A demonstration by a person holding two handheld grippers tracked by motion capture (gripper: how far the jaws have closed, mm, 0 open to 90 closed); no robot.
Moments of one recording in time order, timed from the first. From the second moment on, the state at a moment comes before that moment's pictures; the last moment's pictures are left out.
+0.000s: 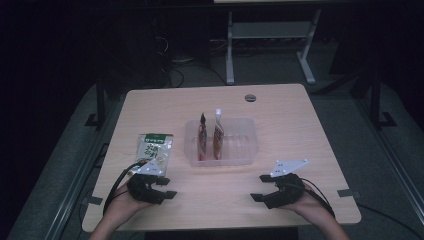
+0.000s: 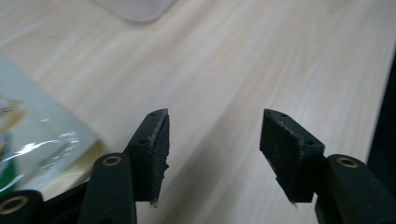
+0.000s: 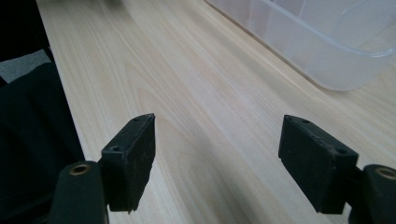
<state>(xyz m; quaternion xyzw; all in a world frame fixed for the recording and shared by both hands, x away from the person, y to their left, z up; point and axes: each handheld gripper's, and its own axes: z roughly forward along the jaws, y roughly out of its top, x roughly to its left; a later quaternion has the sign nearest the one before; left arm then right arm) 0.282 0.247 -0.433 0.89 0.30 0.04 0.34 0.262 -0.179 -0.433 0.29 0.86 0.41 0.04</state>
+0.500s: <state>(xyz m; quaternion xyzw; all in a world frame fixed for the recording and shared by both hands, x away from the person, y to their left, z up) 0.319 0.279 -0.424 0.86 0.38 0.09 0.34 0.262 -0.178 -0.435 0.29 0.86 0.41 0.03</state>
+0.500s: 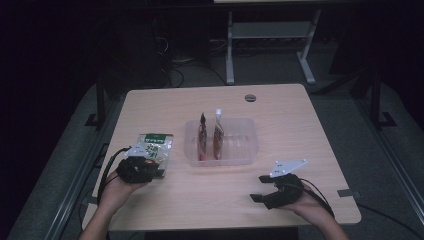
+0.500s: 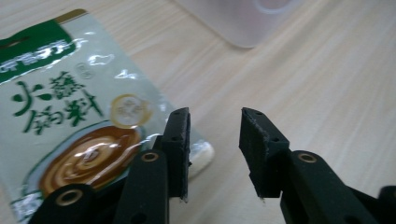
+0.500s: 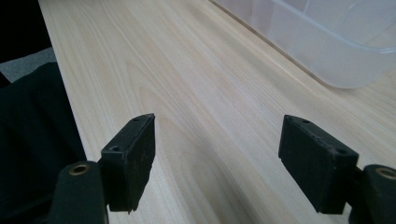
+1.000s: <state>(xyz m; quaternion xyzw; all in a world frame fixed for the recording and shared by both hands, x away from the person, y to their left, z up) 0.382 0.279 -0.426 0.83 0.43 0.14 0.33 0.263 -0.178 -0.436 0.30 0.86 0.40 0.03</state>
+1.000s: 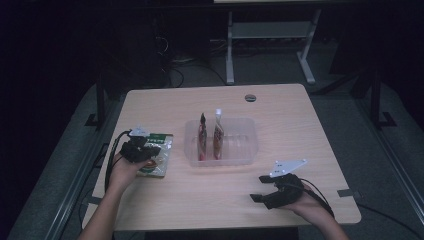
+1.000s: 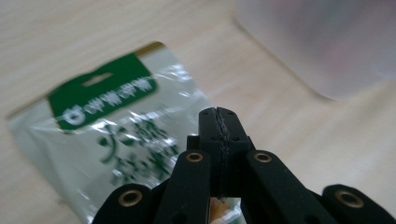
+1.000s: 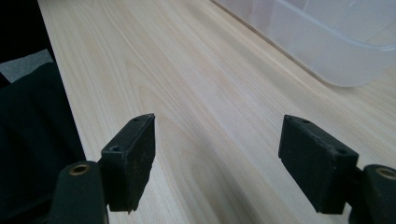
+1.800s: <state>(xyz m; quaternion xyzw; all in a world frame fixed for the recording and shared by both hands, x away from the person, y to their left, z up) 0.417 0.345 -0.449 0.77 0.54 0.17 0.29 0.262 -0.176 -0.439 0.29 0.87 0.40 0.03</state>
